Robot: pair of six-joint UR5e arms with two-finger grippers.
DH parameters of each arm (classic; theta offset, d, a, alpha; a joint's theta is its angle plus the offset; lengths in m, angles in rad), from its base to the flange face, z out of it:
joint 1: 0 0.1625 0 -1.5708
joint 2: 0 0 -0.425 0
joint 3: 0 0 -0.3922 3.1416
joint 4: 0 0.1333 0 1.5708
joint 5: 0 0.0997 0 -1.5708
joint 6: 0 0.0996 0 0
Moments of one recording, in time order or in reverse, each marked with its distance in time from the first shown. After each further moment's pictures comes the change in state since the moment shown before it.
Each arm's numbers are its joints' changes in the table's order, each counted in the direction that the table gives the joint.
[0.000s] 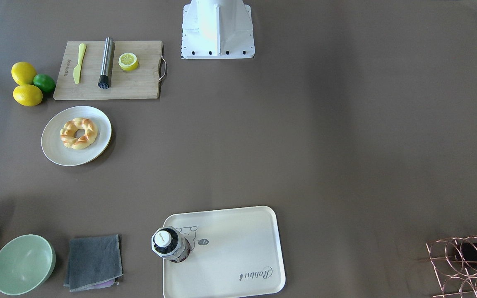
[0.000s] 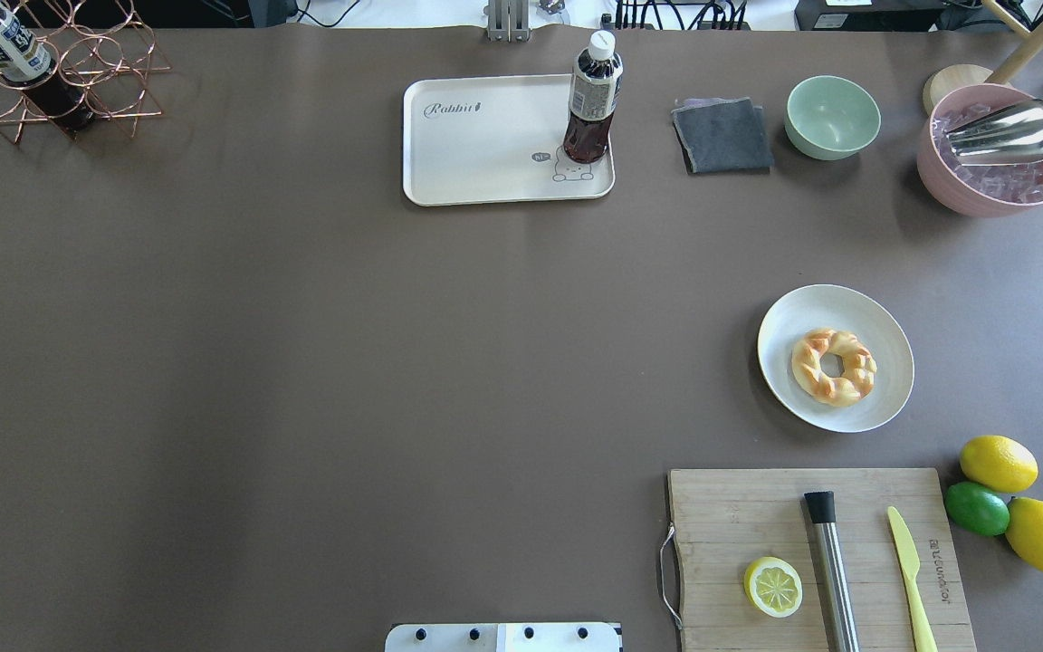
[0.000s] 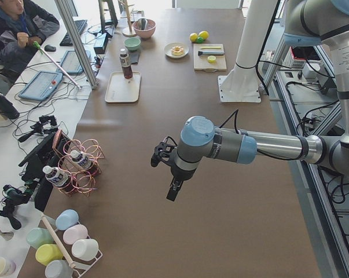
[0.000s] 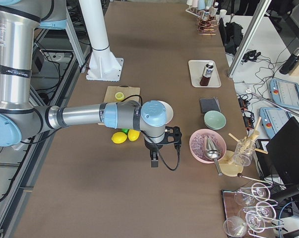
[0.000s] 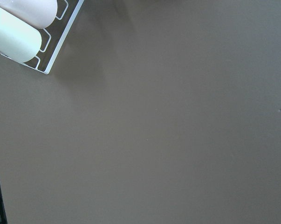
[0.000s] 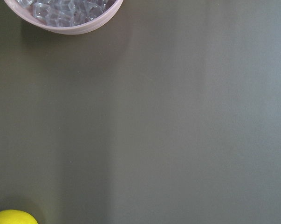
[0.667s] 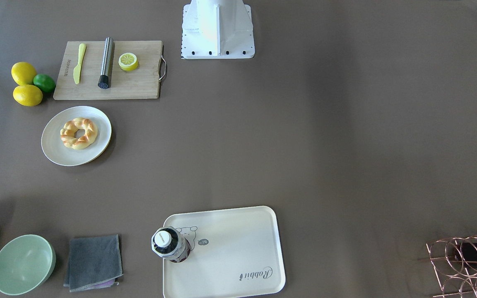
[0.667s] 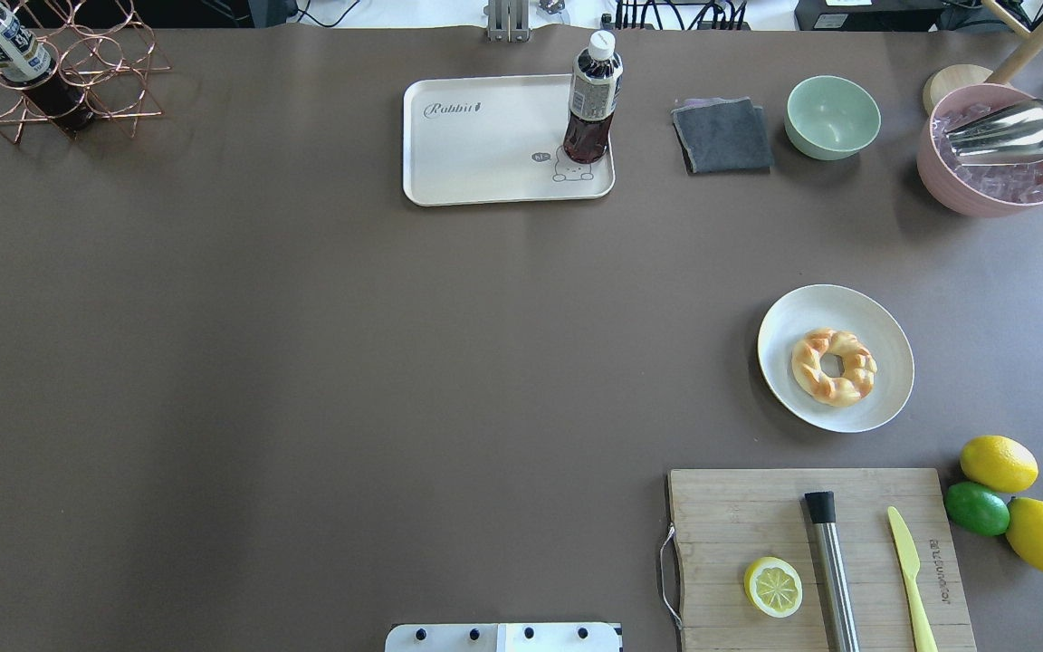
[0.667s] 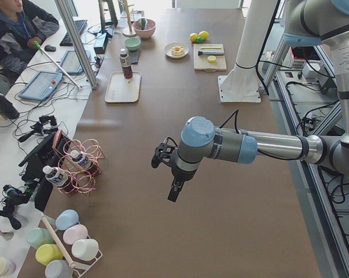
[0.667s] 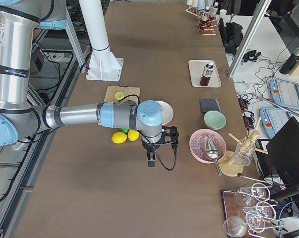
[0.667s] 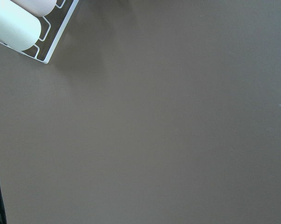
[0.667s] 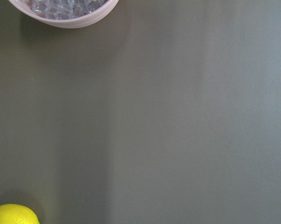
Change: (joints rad) left arm 0.003 -0.002 0.005 0.038 0.002 0.001; right arm 0.002 0.023 -0.020 0.001 -0.003 0.000
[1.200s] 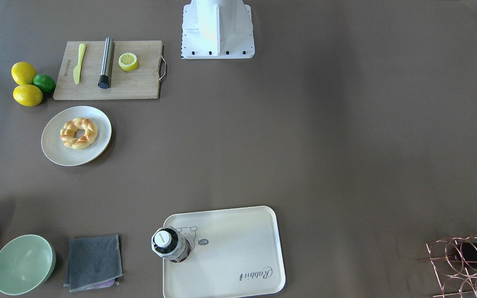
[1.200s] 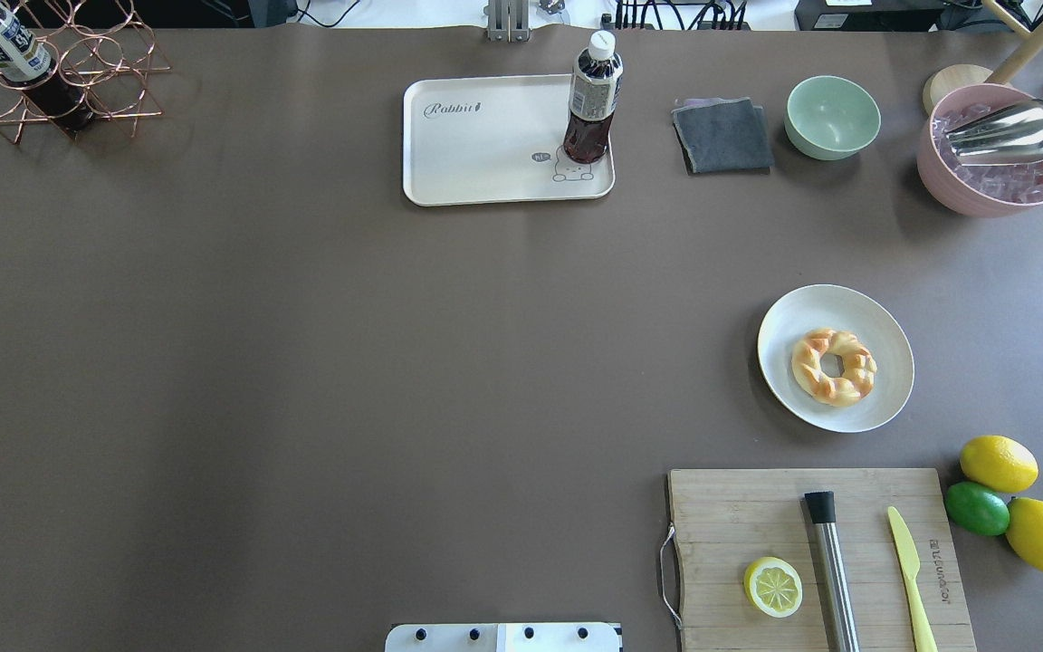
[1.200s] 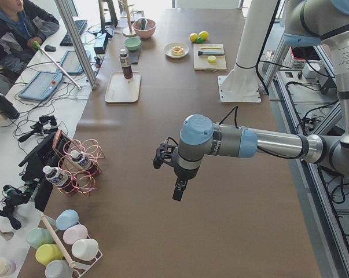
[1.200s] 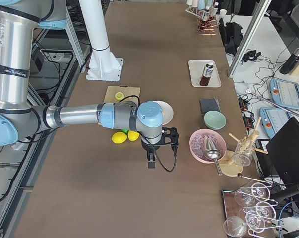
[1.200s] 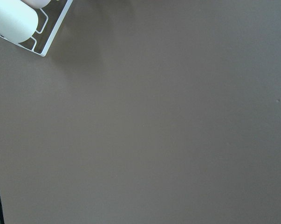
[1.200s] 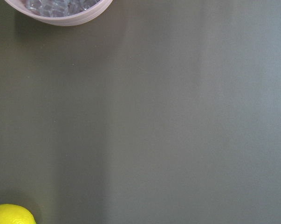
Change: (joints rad) left arm 0.000 0.004 0.028 0.094 -0.001 0.000; right arm -0.001 -0.001 0.008 0.000 -0.008 0.001
